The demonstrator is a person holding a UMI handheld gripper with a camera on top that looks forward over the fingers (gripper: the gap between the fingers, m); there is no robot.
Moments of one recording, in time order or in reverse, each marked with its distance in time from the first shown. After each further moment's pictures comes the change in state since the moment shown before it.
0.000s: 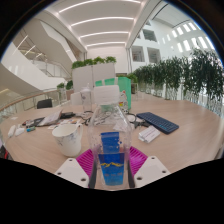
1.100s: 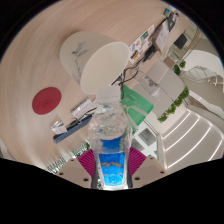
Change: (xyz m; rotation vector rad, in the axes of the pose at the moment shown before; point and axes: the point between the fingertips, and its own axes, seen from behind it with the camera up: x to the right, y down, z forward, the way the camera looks) arm -0.013 -0.163 0.056 -0.446 0.367 -2.293
